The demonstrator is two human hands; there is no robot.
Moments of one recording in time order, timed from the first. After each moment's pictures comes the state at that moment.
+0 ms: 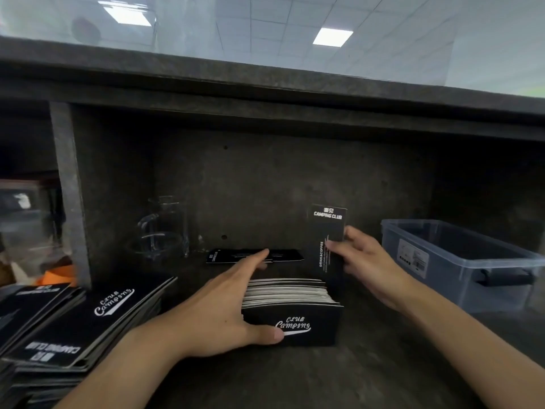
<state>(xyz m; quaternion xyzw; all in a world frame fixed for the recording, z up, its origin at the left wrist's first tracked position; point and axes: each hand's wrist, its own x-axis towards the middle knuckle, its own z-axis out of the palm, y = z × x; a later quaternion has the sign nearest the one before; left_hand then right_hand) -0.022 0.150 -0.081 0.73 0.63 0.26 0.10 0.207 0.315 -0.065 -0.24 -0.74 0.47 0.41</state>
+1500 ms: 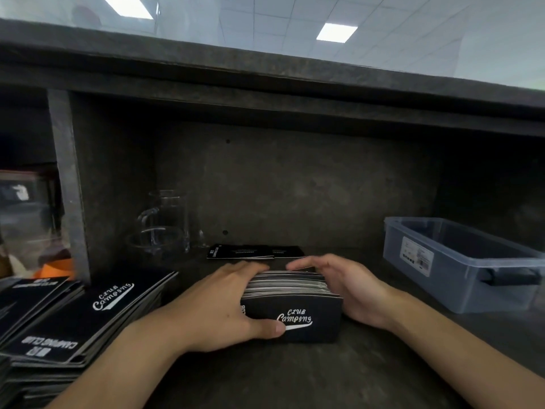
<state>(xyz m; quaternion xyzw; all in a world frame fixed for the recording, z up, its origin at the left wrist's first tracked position) -0.021 0.152 -0.079 0.72 0.66 0.20 0.04 0.185 0.293 -0.080 -0.26 -0.65 0.68 0.23</state>
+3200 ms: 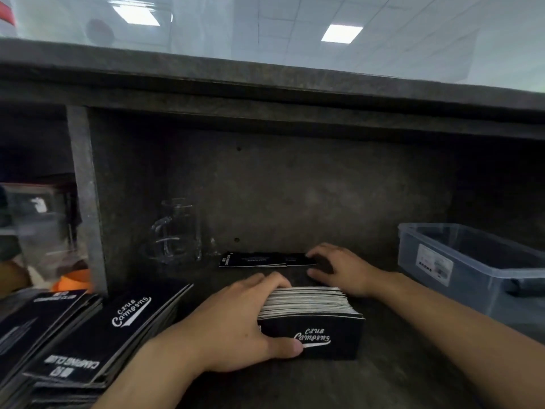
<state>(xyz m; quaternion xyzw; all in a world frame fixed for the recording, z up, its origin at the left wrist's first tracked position) -0.019 0.146 -0.072 0.73 0.65 0.21 0.07 0.157 0.390 -0.086 -0.33 -0.93 0.05 0.14</state>
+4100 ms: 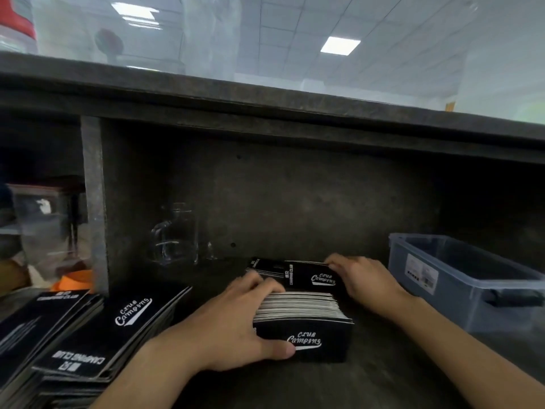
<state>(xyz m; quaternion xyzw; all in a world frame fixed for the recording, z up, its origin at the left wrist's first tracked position) -0.021 0.147 -0.076 0.74 0.64 0.21 0.07 0.200 0.355 -0.073 -0.33 -0.91 -0.14 0.19</state>
